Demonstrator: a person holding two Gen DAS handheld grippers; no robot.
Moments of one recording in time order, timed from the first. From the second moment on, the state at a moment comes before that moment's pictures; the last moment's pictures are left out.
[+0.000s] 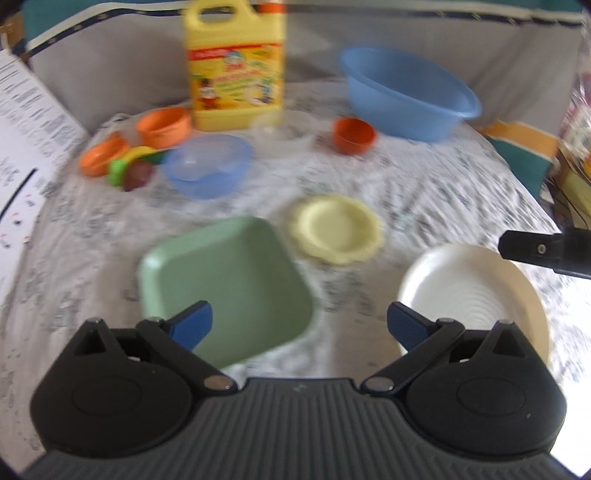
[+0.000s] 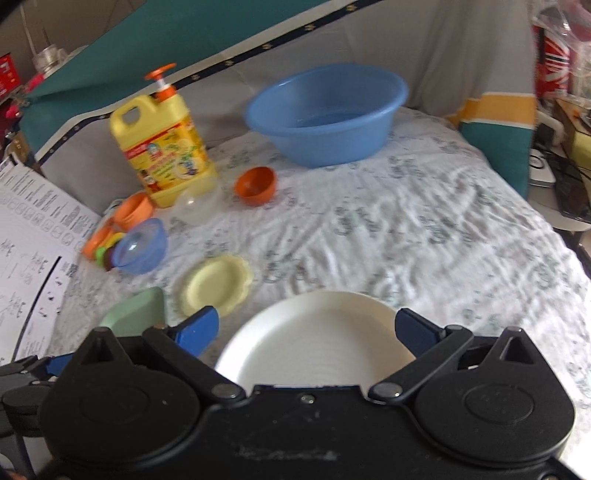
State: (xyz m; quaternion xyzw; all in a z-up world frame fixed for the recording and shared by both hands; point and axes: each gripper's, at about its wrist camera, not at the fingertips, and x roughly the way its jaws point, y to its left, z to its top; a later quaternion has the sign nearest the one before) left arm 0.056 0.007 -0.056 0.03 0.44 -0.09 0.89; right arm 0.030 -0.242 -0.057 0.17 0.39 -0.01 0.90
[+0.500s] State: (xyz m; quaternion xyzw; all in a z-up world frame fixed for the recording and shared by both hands) left arm 0.079 0.132 -0.081 -0.04 0.46 0.00 0.89; right arm 0.092 -0.125 -0.068 0.16 0.46 0.09 0.87
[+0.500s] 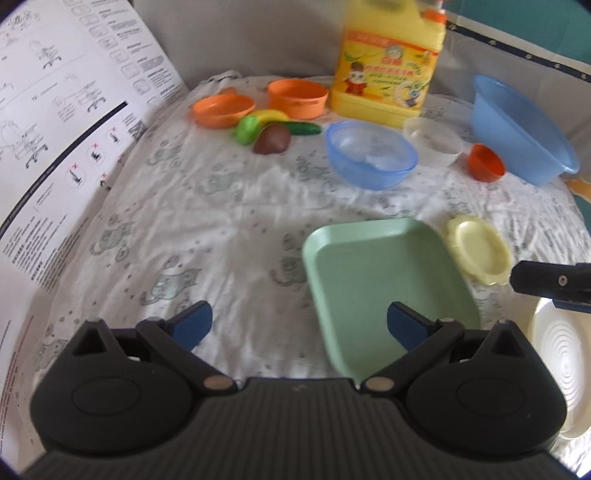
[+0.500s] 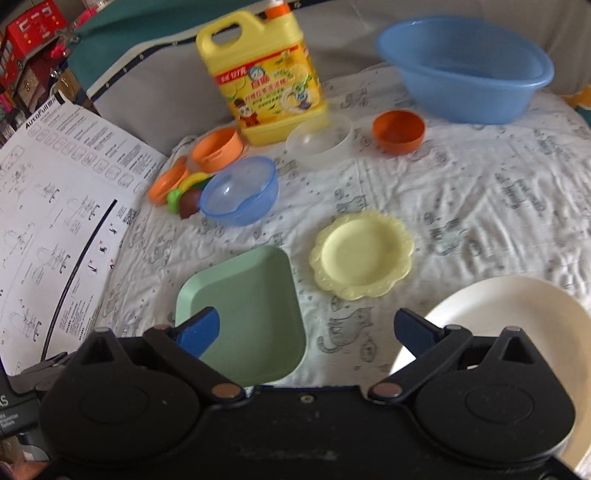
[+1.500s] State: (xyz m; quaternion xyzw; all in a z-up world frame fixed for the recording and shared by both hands) left arm 0.101 0.114 -0.107 -0.06 0.47 -0.06 0.88; right arm 0.133 -0.074 -0.113 0.10 0.47 0.12 0.87
